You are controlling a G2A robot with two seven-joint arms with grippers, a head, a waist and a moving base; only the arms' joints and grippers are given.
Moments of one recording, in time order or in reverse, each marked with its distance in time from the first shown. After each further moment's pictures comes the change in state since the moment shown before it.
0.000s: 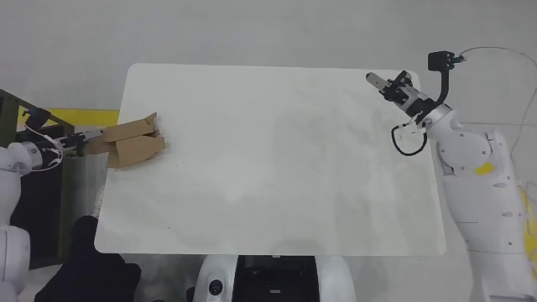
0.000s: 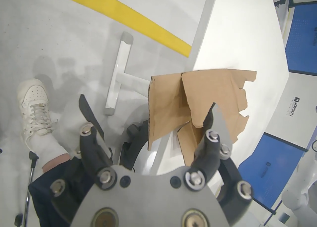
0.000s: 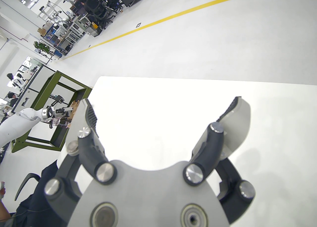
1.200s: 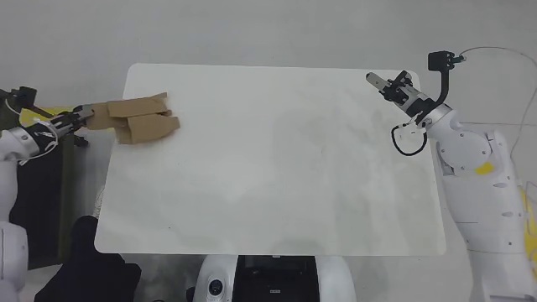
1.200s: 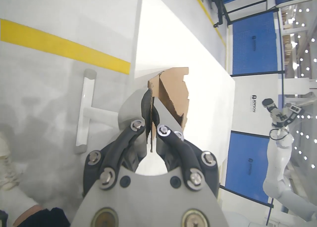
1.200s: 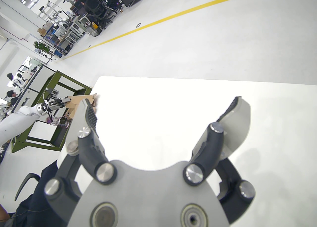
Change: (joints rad) left arm 0.010 -0.003 -0.067 -0.082 -0.317 -0.120 -0.064; right arm 0.000 0.000 0.000 0.000 0.000 0.000 0.000
